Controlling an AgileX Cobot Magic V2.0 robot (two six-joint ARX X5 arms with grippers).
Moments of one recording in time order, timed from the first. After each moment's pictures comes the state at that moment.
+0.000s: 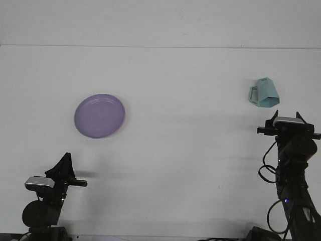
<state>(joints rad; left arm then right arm) 0.04 0.01 0.03 0.17 0.13 -0.12 -0.32 1.15 0.57 0.48 -0.03 -0.20</state>
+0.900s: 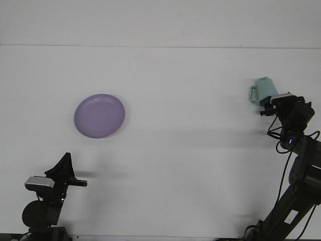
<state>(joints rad) 0.04 0.01 0.03 0.17 0.13 -0.12 -0.43 2.03 1.10 0.69 -0.30 -0.45</state>
